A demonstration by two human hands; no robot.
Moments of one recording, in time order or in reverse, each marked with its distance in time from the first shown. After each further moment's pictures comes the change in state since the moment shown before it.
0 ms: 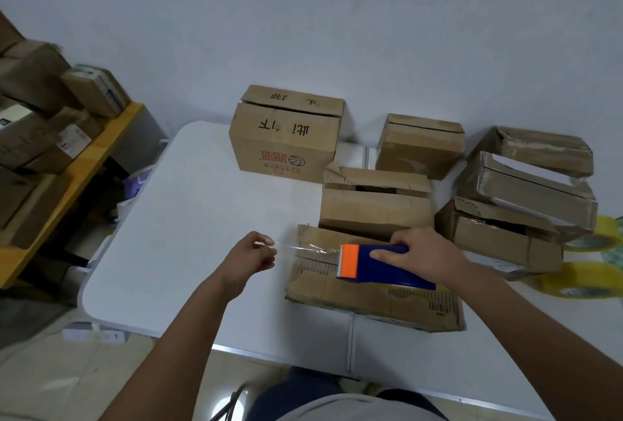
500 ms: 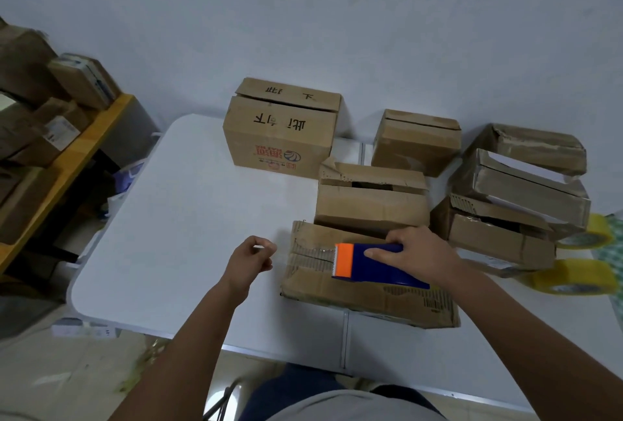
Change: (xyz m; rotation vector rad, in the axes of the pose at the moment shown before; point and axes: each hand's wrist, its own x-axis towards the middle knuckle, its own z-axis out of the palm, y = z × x) left_hand 0.016 -0.033 0.015 -0.037 0.106 0.059; right_hand -0.001 -0.002 0.004 0.011 0.021 0.009
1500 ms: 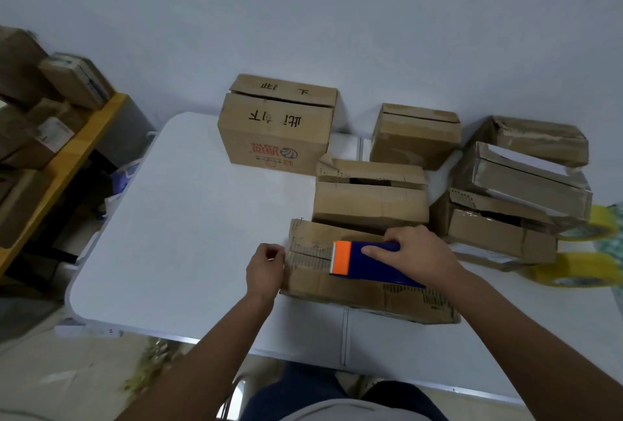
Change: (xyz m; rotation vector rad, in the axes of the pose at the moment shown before) left_hand -0.017 -0.006 0.049 0.238 0.248 -0.013; right_hand 0.001 0.006 0.011 0.000 0.081 0.011
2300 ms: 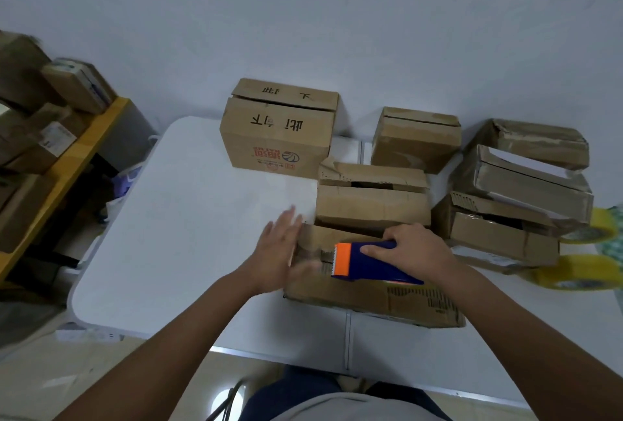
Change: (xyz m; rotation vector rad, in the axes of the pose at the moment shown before) left_hand 0.010 0.045 -0.033 0.839 -0.474 0.708; right_hand 0.014 -0.008 -0.002 -0.083 -0.034 0.012
